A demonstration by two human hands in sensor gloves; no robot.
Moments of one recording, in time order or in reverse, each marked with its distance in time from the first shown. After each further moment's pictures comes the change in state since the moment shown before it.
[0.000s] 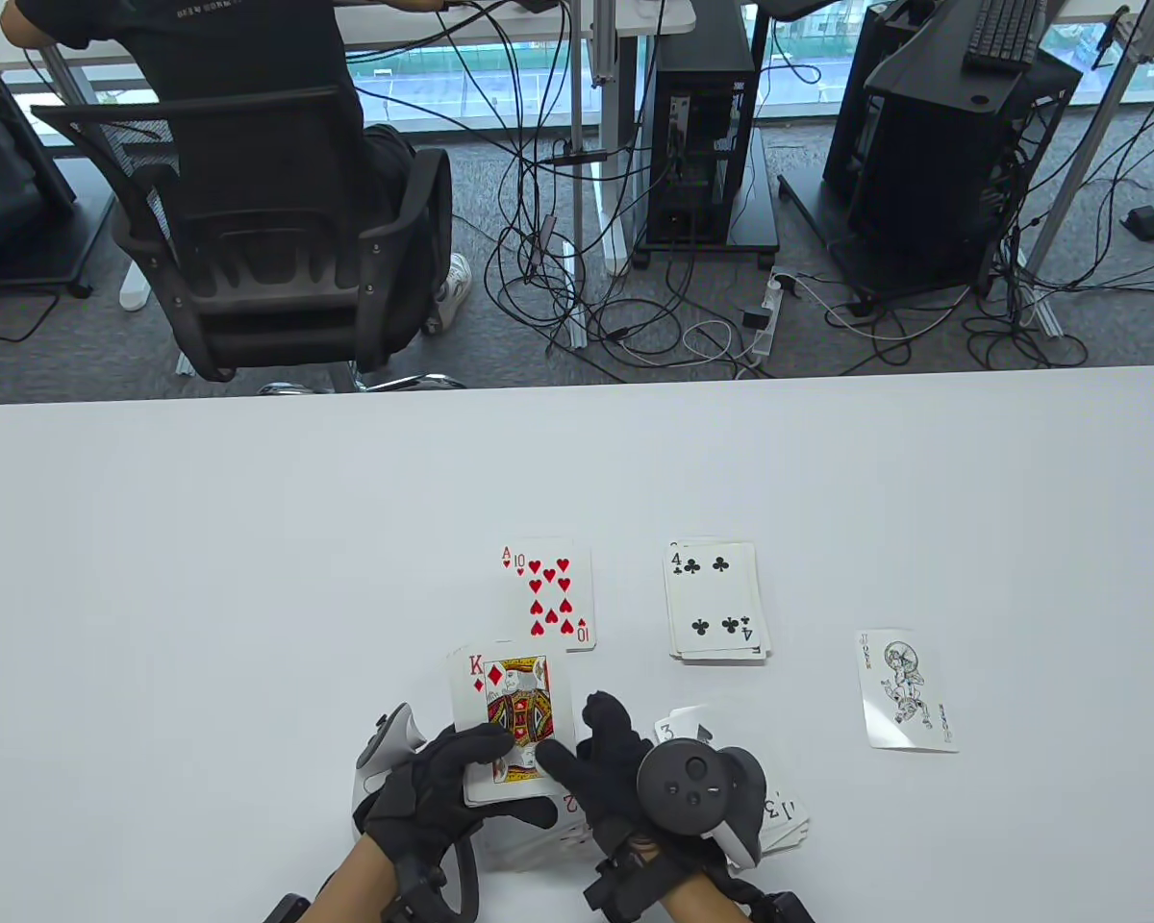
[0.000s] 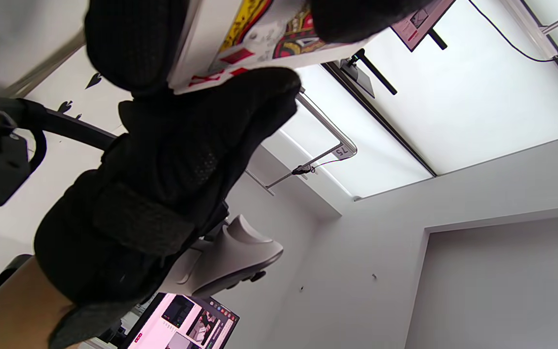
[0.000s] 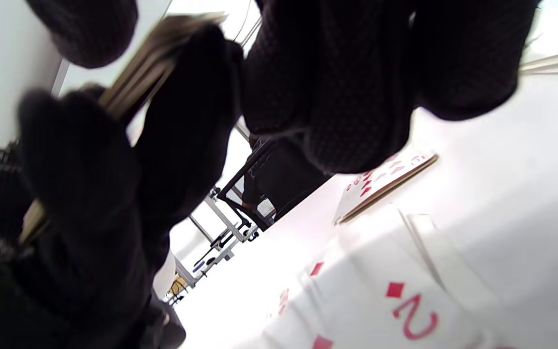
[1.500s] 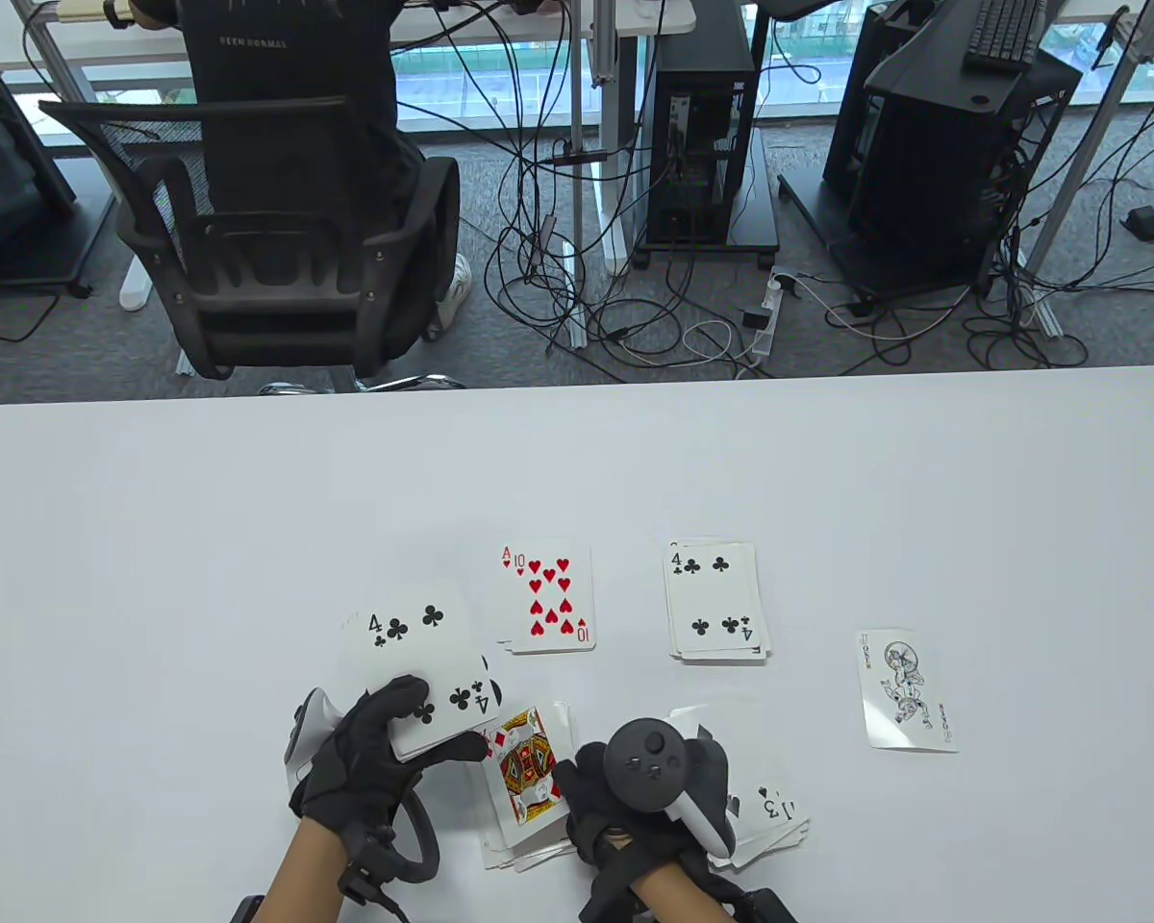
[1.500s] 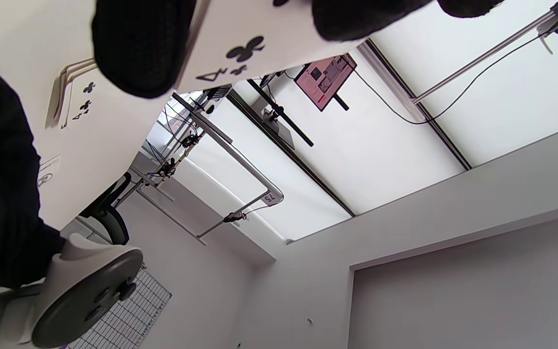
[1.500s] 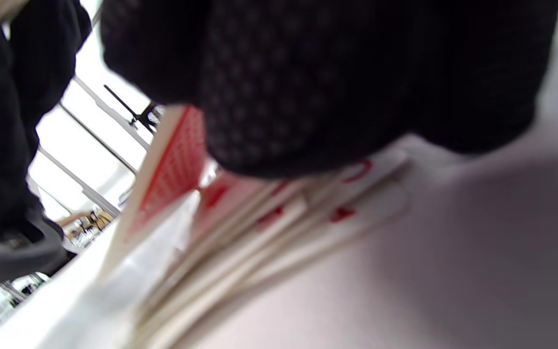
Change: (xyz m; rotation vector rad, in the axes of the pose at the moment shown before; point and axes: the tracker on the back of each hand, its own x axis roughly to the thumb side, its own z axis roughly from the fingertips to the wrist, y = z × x) left_hand 0.049 0.028 0.028 0.172 -0.241 0.034; right_hand -0.019 0.033 -0.005 0.247 0.270 0.094
